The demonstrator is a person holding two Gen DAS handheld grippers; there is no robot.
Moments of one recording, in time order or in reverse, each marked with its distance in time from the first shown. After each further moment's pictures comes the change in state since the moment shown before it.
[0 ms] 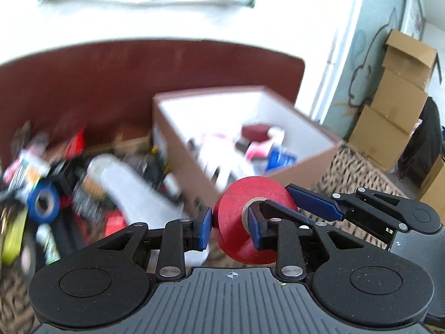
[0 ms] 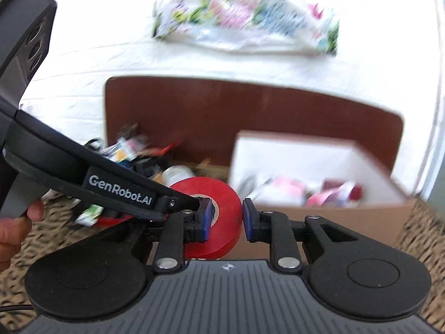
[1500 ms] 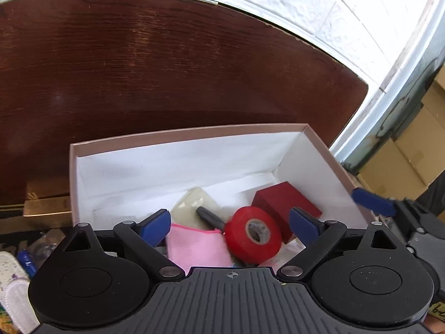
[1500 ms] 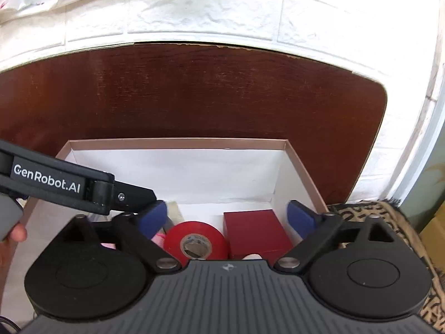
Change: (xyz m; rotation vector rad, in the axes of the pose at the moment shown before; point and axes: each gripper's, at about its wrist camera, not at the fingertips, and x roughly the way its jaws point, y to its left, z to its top) left arm 0.240 0.040 0.139 -0.191 0.118 -0.060; right arm 0.210 -0.164 0.043 0.069 0.239 -0.169
